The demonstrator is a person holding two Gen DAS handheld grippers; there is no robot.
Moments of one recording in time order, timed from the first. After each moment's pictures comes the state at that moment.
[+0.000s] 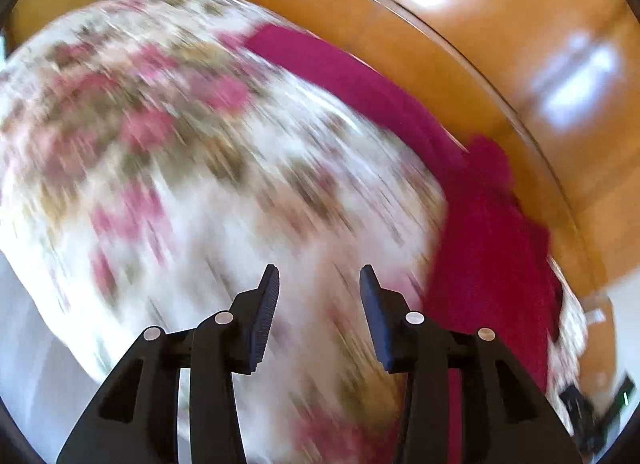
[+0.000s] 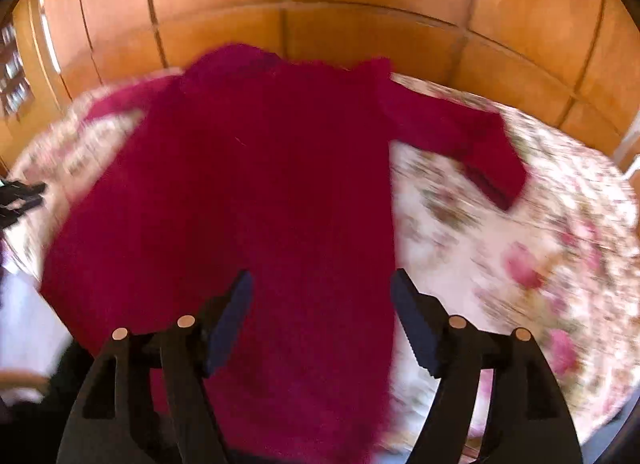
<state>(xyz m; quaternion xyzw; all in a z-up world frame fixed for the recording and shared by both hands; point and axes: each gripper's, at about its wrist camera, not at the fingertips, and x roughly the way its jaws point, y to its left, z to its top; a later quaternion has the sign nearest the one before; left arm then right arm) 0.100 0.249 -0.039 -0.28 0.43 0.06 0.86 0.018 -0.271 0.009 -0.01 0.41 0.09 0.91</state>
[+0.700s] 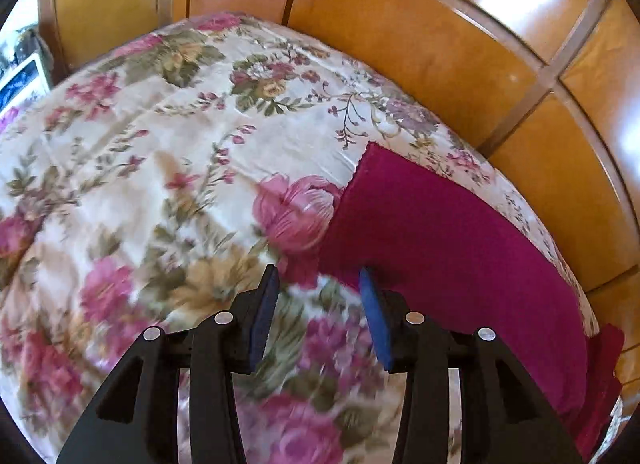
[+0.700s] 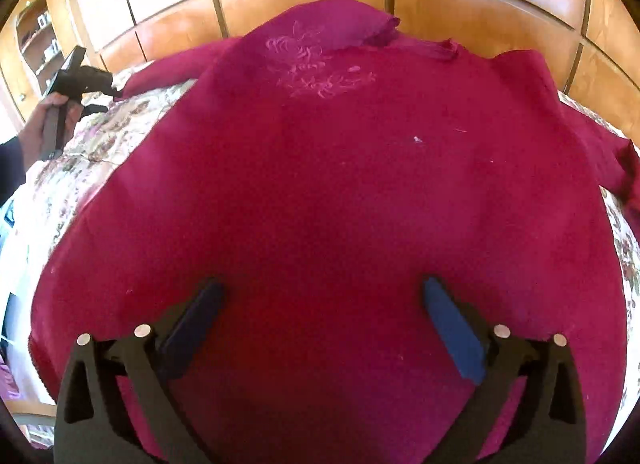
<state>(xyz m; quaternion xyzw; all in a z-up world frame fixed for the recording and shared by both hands) 0.316 0.387 -0.061 -0.26 0.44 0.19 0.84 0.088 -0.154 -0.060 -0.02 0.42 0.17 0.89</state>
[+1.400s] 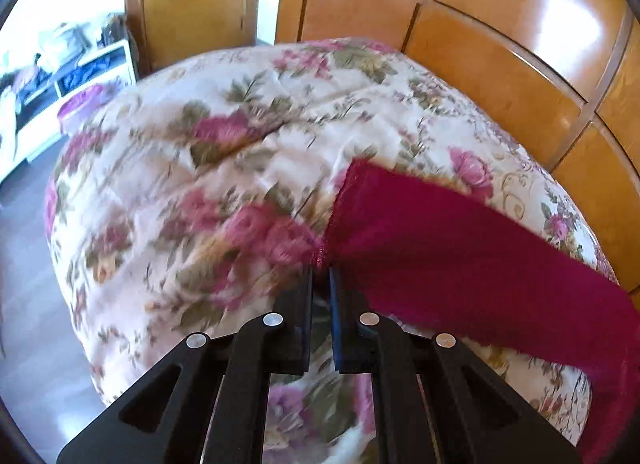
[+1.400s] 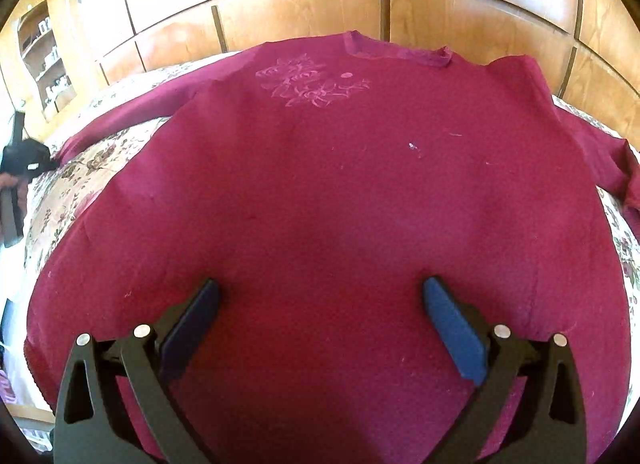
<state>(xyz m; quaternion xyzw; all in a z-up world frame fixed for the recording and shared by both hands) 0.151 0.402 -0.062 -0.24 0.39 0.32 0.83 0.081 -0.156 -0.061 -0.01 0.39 0.17 0.90</state>
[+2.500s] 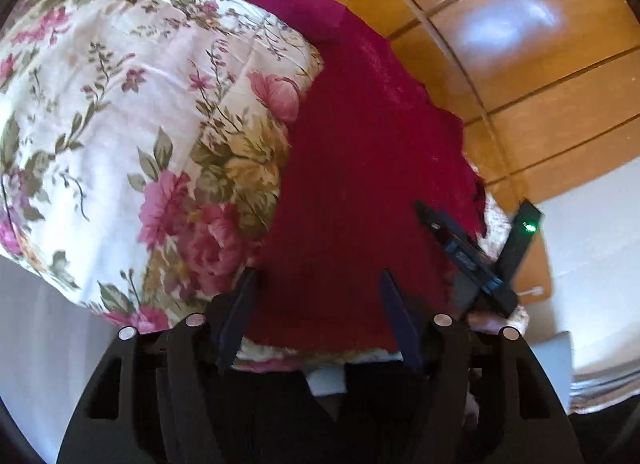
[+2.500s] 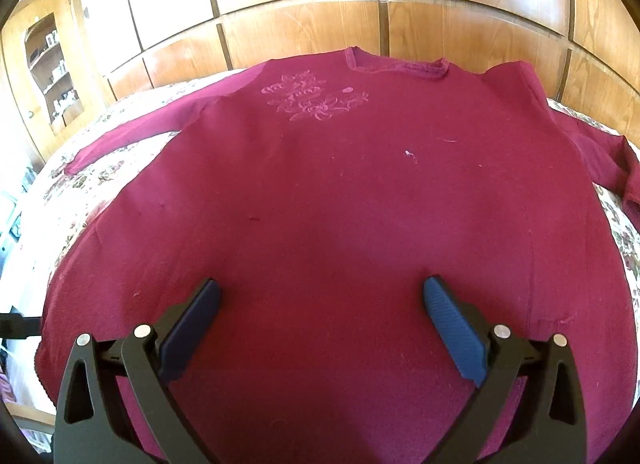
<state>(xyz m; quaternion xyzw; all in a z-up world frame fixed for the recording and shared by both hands) 0.005 0.158 -0.072 -0.31 0.49 -0.16 0.80 0.069 -0.164 -0.061 0.01 0.37 0.18 0.91</state>
